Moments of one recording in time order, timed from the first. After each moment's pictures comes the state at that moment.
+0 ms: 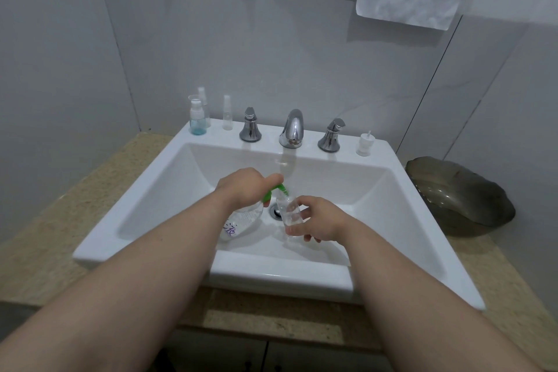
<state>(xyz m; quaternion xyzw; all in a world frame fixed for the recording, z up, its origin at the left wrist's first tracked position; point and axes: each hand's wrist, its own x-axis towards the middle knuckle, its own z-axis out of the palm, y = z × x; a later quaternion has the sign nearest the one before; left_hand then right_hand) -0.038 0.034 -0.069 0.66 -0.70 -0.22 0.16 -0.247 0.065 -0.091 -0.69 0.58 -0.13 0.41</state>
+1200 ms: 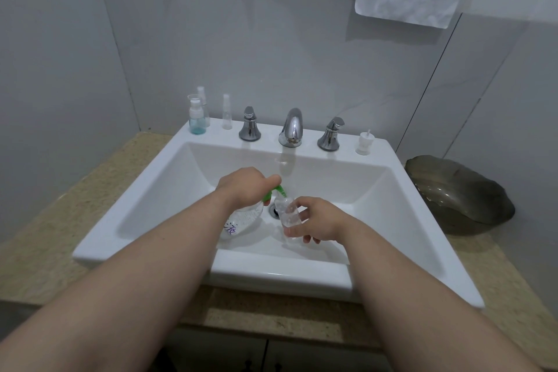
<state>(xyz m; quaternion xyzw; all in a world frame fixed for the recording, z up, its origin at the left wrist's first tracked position) -0.041 0.034 -0.069 0.66 -0.71 -0.20 0.15 -0.247 0.066 -0.091 -0.69 0.58 -0.12 0.42</state>
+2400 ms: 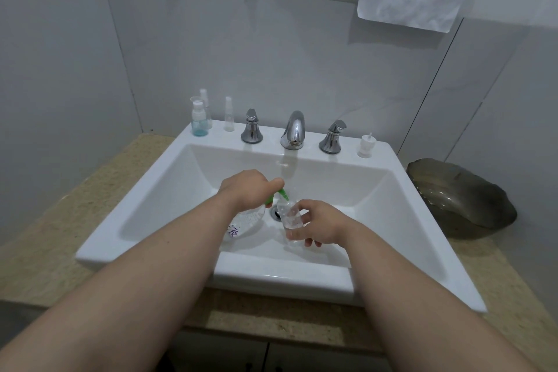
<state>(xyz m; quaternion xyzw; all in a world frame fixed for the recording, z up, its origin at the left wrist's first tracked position) -0.041 0.032 -0.072 0.66 -0.72 -0.18 0.15 -0.248 0.065 -0.094 -0.69 0.58 -0.12 0.42</state>
